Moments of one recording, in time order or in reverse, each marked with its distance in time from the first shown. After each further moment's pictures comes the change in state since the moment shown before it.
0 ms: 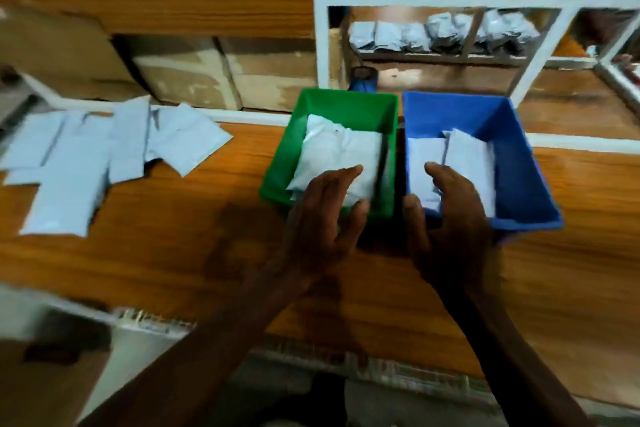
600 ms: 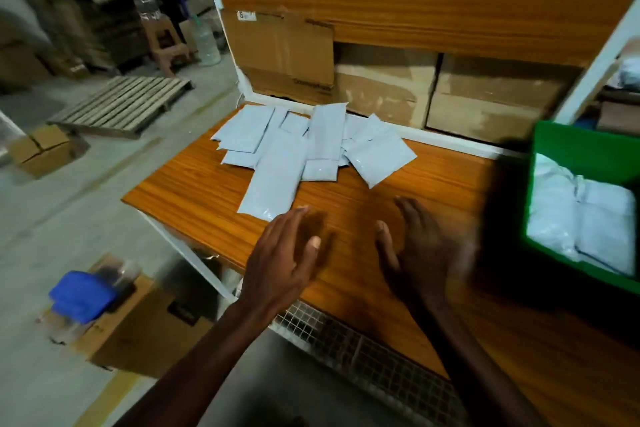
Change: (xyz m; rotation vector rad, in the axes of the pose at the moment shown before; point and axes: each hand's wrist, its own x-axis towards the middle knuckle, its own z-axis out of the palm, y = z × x) left_hand -0.167 -0.241 -0.292 0.302 0.069 -0.473; right_hand -0.057 -0.267 0.281 0.223 -0.327 -0.012
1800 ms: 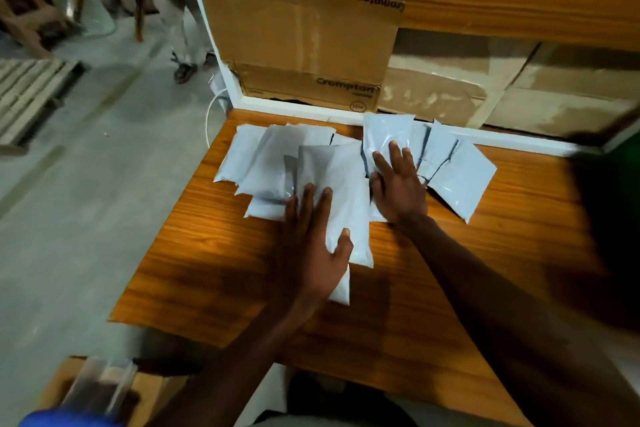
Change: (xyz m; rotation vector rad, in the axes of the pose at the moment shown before) left_hand 0.195 -0.240 -0.006 -0.028 -0.112 0.072; right_hand 0.202 -0.010 0.306 -0.487 -0.287 0.173
